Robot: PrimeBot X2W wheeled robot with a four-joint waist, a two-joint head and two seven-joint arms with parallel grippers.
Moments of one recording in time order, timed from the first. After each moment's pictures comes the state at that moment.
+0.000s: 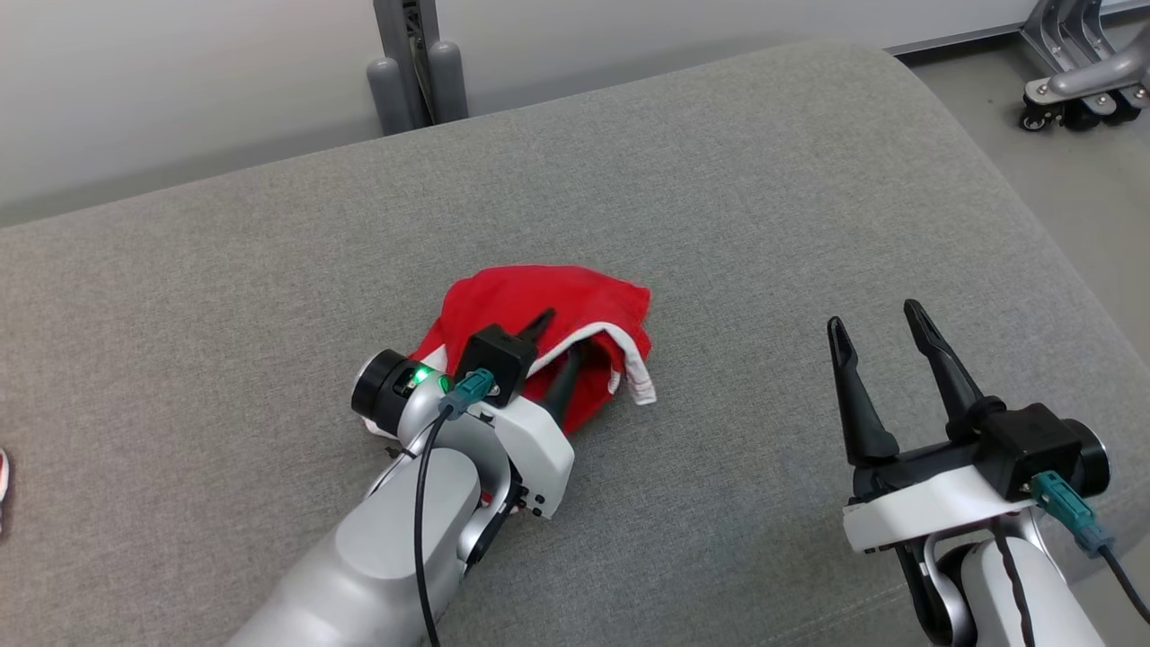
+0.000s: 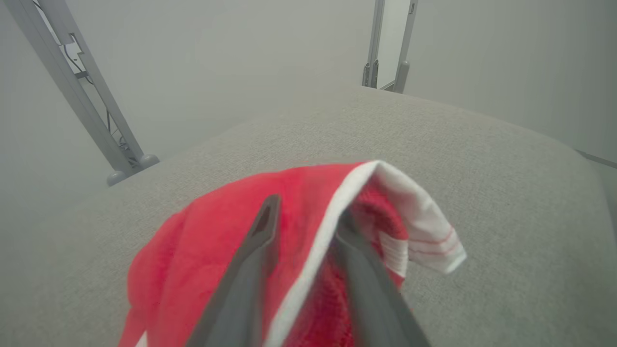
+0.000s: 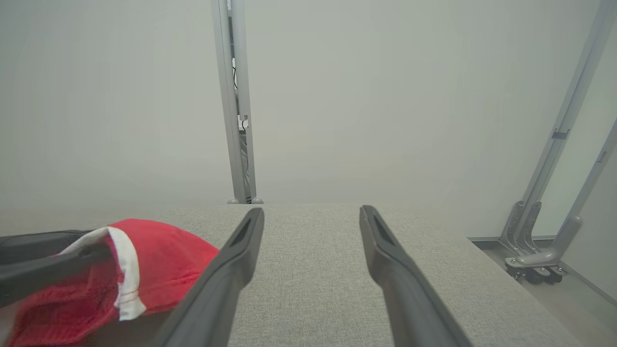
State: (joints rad) left arm -0.71 0.05 -0.91 0.80 -0.59 0.05 -0.26; right arm -0.22 -0.05 0.15 0.17 0.11 0.13 -0.26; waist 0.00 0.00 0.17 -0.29
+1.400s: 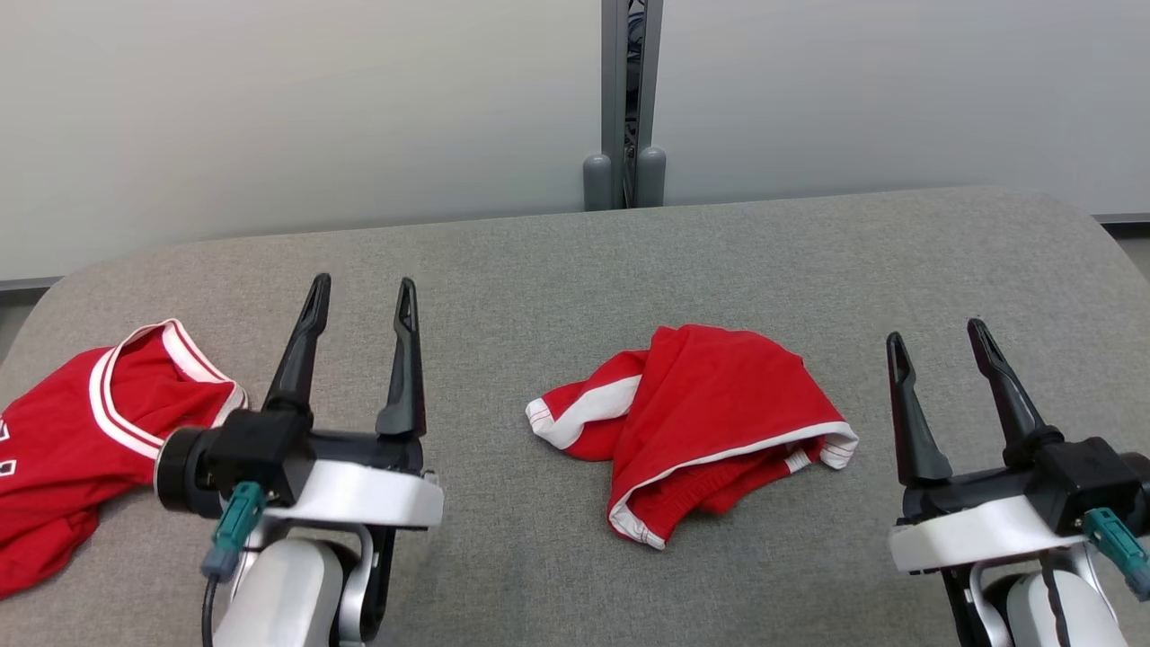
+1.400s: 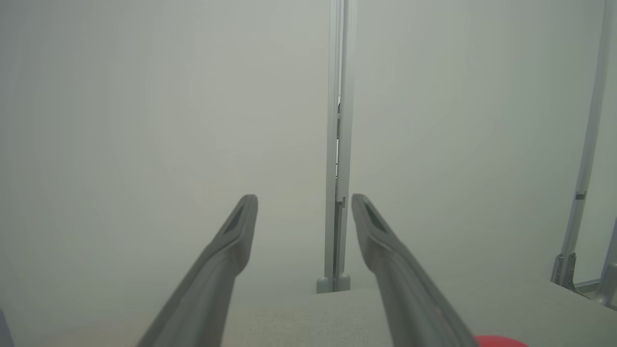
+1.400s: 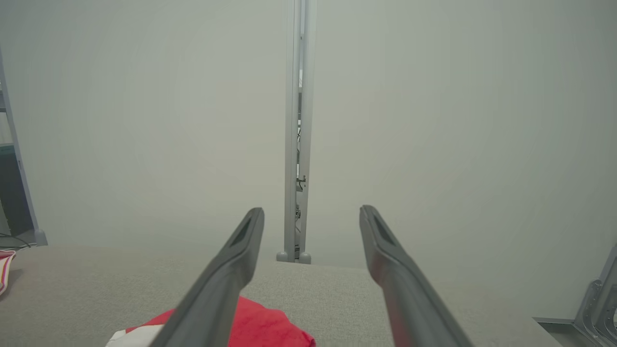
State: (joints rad) left arm -0.25 0.11 -0.29 0.08 -0.28 0.16 -0.26; right arm -0.15 -0.05 0.05 0.10 0.06 0.13 -0.26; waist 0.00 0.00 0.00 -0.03
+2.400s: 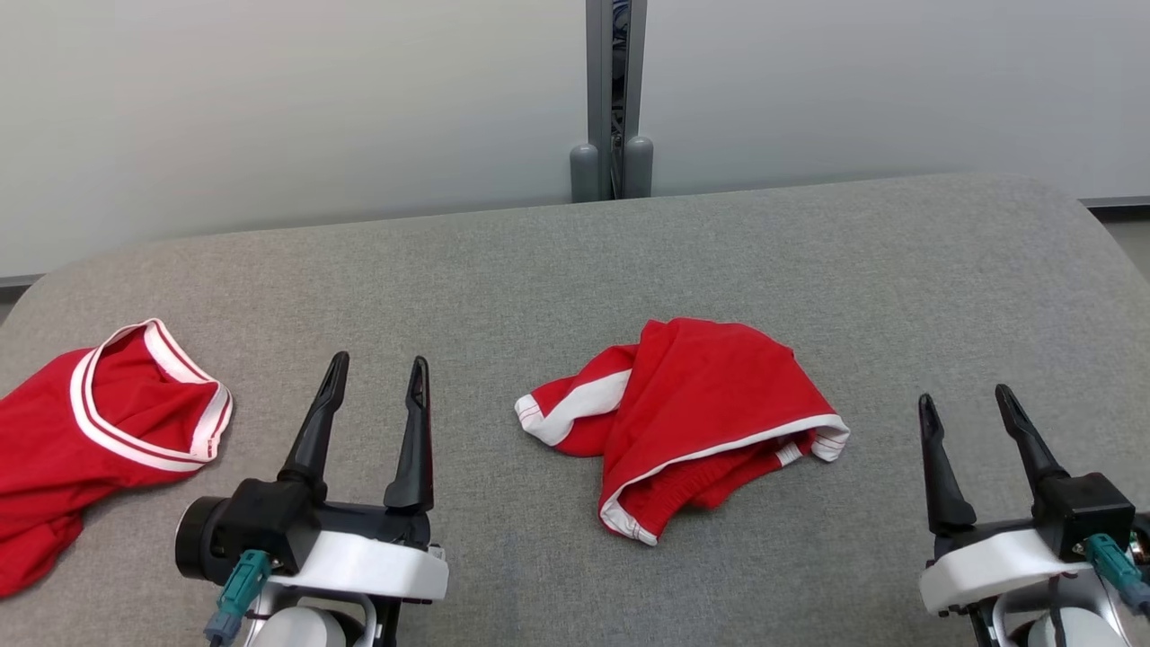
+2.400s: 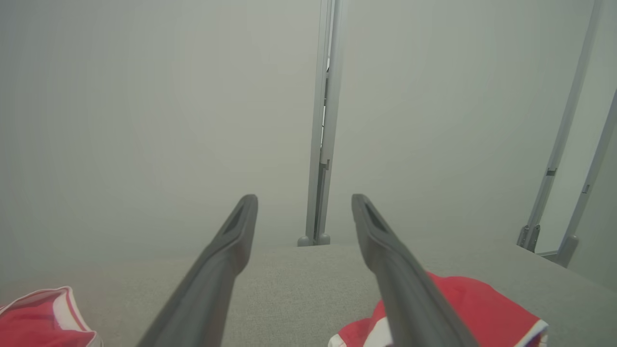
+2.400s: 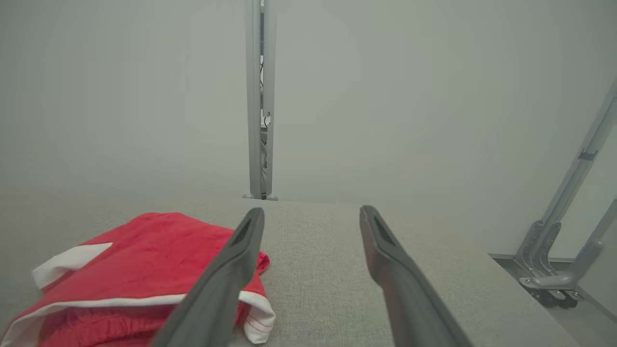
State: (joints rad) left arm -0.08 0.05 -0.20 0.05 -0.23 0.05 -0.26; right arm -0.10 -0.06 -0.01 0.22 0.02 0.13 -0.26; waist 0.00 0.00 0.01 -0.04
